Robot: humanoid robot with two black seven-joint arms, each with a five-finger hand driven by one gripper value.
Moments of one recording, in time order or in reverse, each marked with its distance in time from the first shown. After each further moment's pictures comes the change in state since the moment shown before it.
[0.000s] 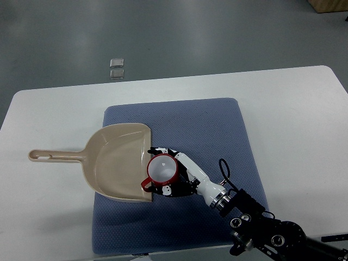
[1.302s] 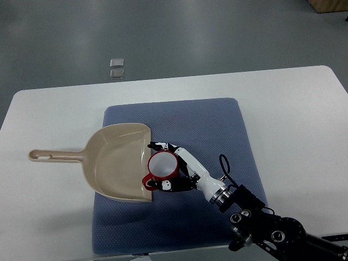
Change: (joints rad) left arm 0.000 0.000 0.000 0.000 0.000 0.000 0.000; right arm 0.014 0.000 0.021 0.010 0.013 0.009 0.000
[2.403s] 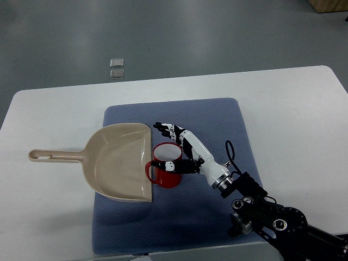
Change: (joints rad) left arm 0.000 0.000 0.000 0.000 0.000 0.000 0.000; right arm 0.024 0.000 0.090 0.019 0.002 0.001 0.000
